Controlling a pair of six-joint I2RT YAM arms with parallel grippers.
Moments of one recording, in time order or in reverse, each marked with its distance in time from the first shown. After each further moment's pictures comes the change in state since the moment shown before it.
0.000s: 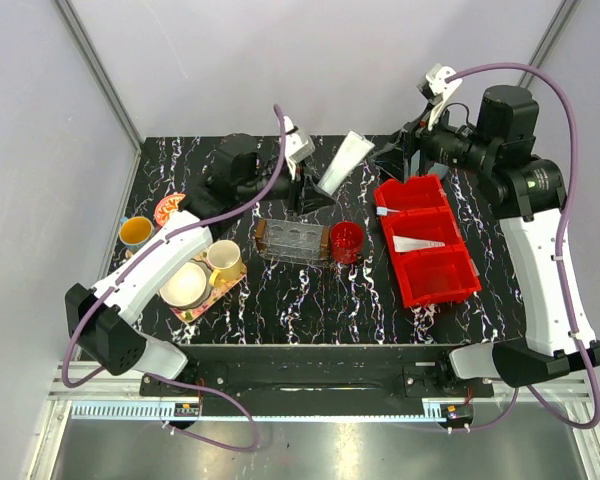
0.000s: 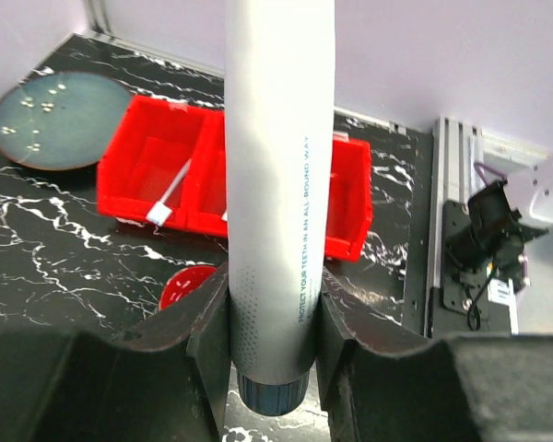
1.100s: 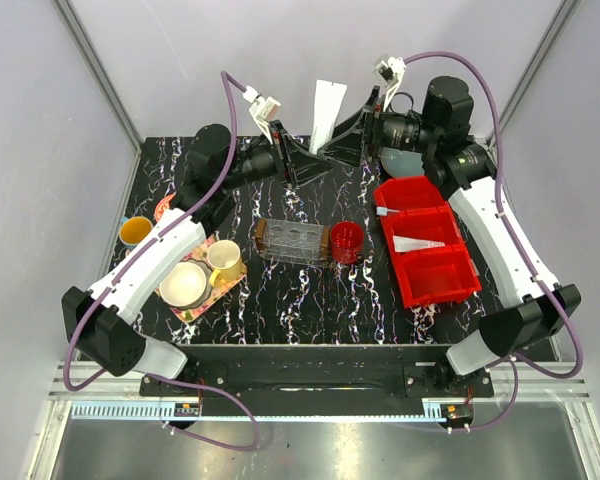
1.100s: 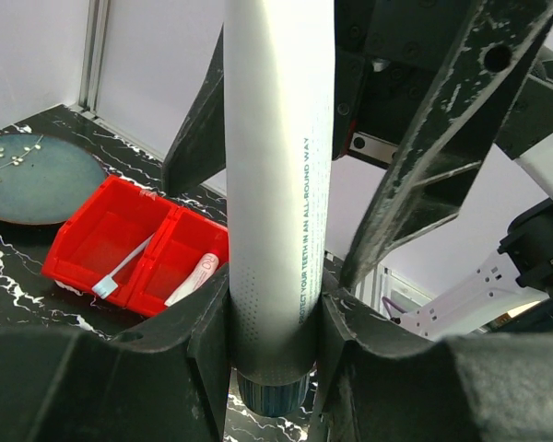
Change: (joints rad) left arm 0.080 -0.016 -0.002 0.341 -0.040 -0.539; right arm 0.105 0.164 -0.146 0.561 -0.261 0.433
